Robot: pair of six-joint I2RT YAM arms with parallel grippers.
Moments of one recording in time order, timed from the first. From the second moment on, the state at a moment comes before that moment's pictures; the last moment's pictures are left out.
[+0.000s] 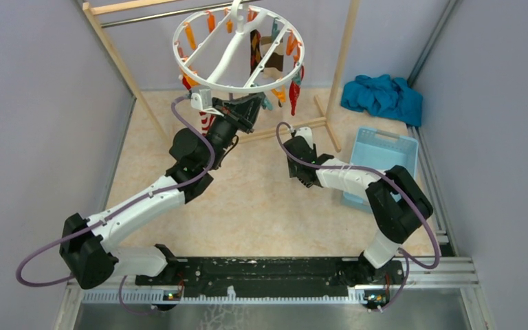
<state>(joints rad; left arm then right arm) -0.81 1.26 1.01 0.70 -0.22 -0.46 0.67 1.63 0.96 -0.21 0.46 0.37</state>
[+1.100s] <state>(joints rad) -0.80 1.26 1.00 0.70 -0.22 -0.46 0.62 1.67 0.96 -0.21 0.44 0.41</state>
